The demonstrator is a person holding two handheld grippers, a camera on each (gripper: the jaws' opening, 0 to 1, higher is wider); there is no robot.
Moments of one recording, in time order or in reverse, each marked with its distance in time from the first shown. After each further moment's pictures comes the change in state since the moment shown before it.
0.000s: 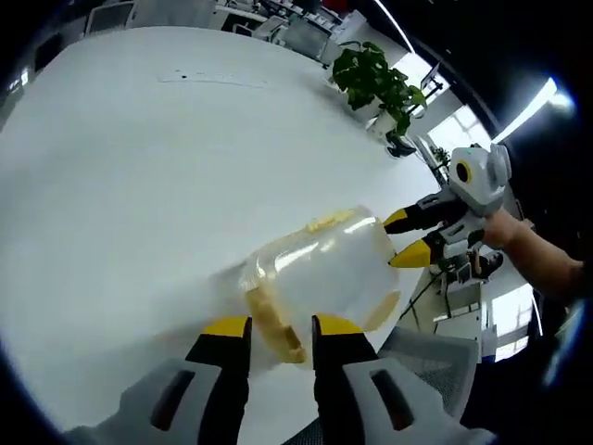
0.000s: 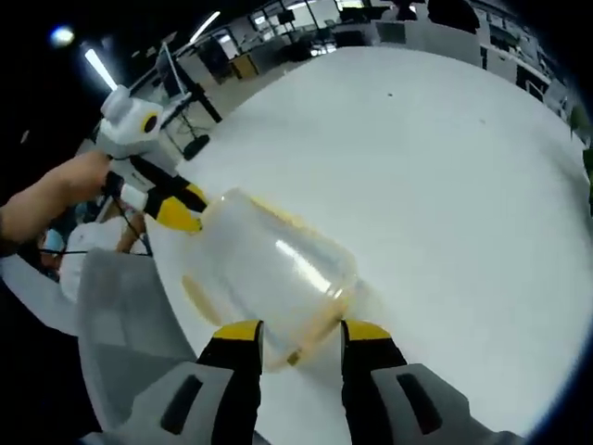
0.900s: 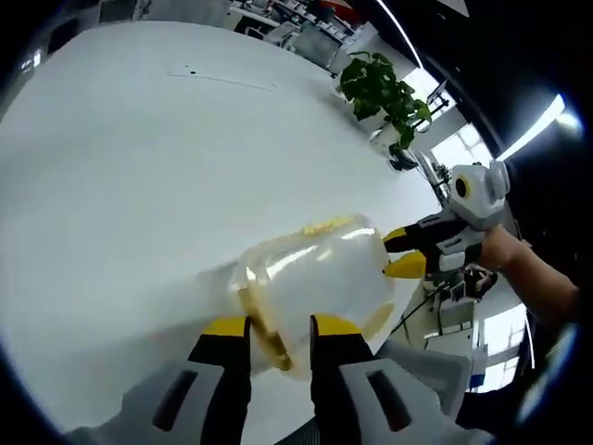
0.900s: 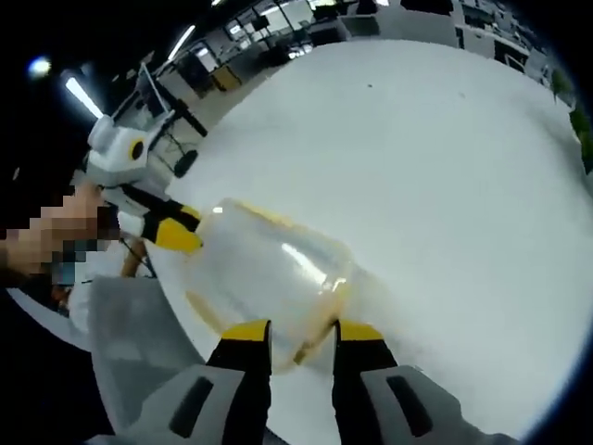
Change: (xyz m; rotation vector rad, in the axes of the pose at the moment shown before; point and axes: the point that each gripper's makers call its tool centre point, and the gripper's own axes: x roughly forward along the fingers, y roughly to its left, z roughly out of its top) left arm 0.006 -0.008 0.000 -0.085 -0.036 -0.008; right arm 0.001 0.000 -0.001 0.195 -0.035 0.038
